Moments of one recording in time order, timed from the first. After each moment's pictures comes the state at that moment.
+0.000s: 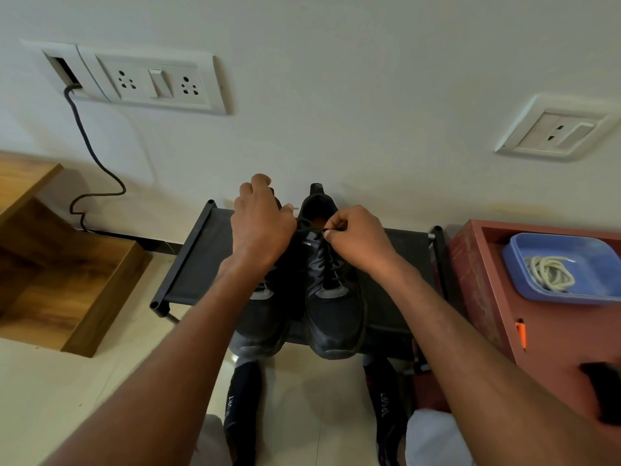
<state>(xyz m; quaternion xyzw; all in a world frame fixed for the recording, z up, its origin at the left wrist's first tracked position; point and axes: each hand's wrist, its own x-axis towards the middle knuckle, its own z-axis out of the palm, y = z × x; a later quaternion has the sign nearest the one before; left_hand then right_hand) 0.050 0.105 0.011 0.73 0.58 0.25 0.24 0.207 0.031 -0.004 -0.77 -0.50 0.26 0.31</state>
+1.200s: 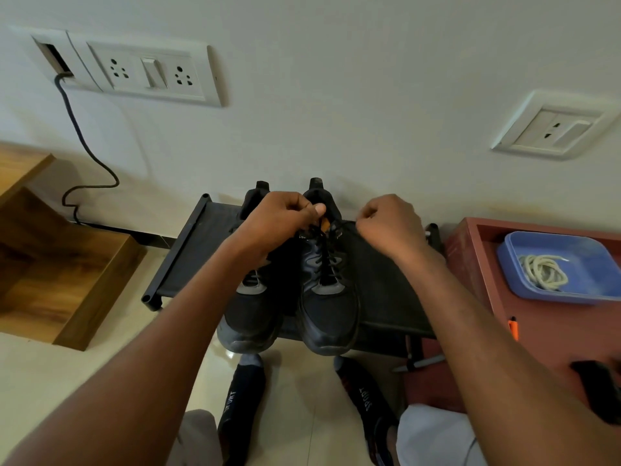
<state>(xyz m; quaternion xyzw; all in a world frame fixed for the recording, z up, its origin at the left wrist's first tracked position) 0.058 0.099 0.014 0.69 0.44 0.20 0.54 0.242 0.018 0.020 -0.85 -0.44 0.19 0.22</state>
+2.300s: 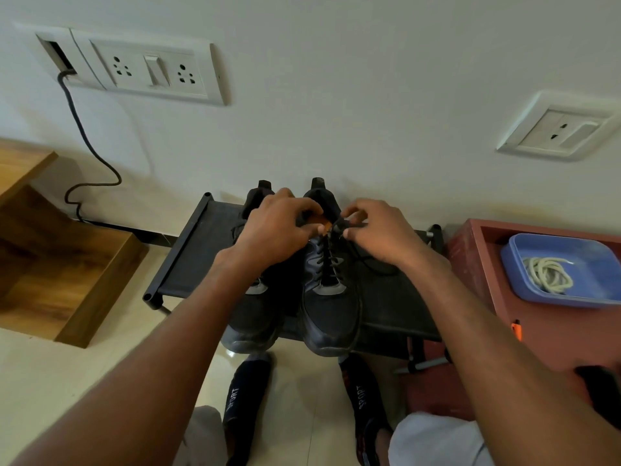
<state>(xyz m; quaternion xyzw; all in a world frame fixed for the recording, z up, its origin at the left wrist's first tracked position) 0.055 0.108 -0.001 0.86 0.42 0.12 0.24 0.246 0.021 0.006 -0.78 -0.51 0.28 0.23</state>
